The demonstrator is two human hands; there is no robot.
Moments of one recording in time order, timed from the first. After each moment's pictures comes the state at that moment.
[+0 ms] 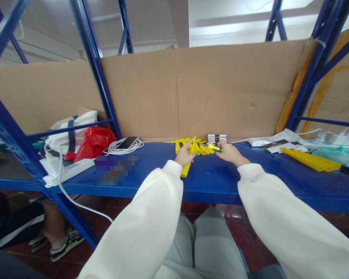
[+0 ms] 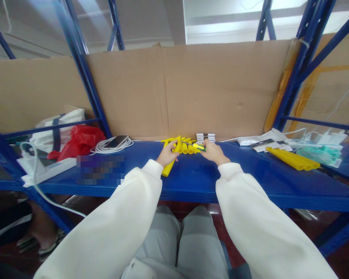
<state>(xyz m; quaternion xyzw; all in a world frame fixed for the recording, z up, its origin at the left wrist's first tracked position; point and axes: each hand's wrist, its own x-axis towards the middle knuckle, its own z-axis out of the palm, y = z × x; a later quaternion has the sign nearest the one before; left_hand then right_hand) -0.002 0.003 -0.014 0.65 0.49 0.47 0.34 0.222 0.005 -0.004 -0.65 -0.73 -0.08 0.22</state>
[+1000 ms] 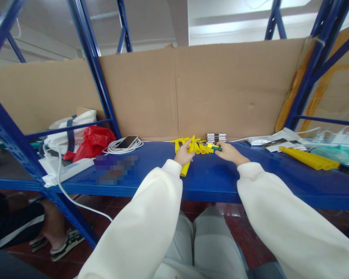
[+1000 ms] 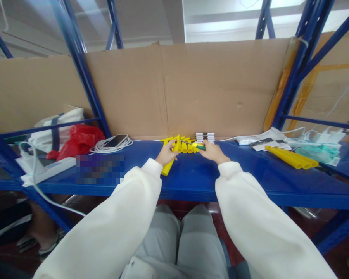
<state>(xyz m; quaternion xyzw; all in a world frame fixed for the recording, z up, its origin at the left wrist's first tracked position) -0.002 0.003 -0.015 0.66 0.50 0.46 0.32 0.226 0.008 -0.007 -0.62 -0.75 -0.07 0.23</state>
